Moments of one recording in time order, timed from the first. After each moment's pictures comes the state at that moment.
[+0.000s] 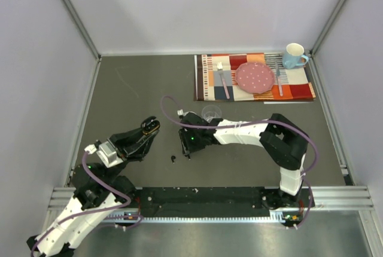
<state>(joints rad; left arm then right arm) -0.78 0.03 0.39 0.18 0.10 0.04 1.04 1.87 1.17 -0.31 -0.04 0.63</state>
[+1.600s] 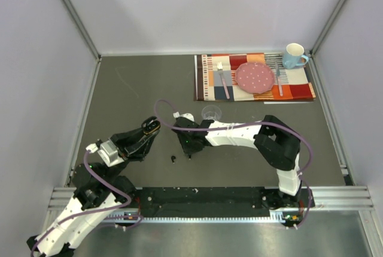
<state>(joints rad) -0.78 0.03 0.39 0.15 0.09 0.03 1.11 1.93 1.29 -0.48 0.11 0.67</state>
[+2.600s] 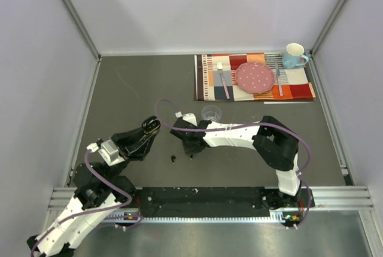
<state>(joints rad) -0.78 0.03 0.38 0.16 0.08 0.03 1.13 1.95 1.33 -0.56 0.22 0.76</state>
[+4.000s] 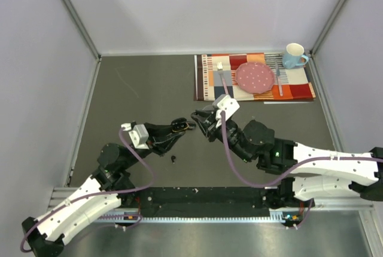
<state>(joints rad) -0.78 0.41 0.35 0.40 0.28 -0.10 1.35 1.04 0.98 0.14 0.54 -0.05</state>
